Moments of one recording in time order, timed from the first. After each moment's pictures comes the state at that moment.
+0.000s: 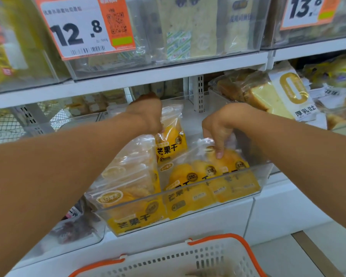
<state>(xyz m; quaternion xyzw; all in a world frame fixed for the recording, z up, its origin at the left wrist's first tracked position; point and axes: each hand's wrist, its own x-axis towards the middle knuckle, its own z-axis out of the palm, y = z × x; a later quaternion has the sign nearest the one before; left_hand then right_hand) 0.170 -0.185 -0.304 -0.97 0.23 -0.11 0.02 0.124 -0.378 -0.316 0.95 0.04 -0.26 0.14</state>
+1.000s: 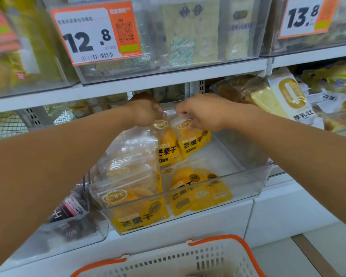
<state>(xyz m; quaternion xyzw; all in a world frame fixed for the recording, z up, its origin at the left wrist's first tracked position) 0.168 -0.167 -0.283 -0.95 0.21 -0.01 -0.21 0.106 -0.360 -0.294 0.97 0.21 0.11 -0.01</state>
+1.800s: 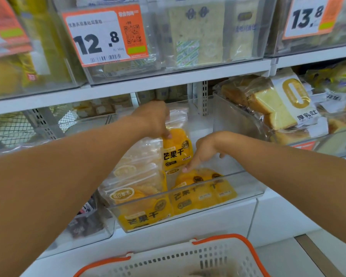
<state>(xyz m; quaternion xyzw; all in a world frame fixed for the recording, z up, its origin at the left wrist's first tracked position) 0.148 -0.176 -0.293 -0.97 0.26 -0.06 0.01 0.090 -0.329 -0.342 0.95 -0.05 -0.29 -0.13</state>
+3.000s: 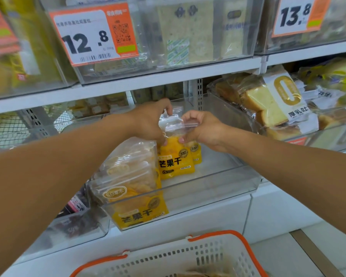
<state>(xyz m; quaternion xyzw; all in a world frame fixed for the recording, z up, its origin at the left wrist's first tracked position) 0.139 -0.170 -0.290 -0.95 0.32 0.00 -0.06 0.102 -0.350 -0.362 0.77 0.03 0.04 -0.64</state>
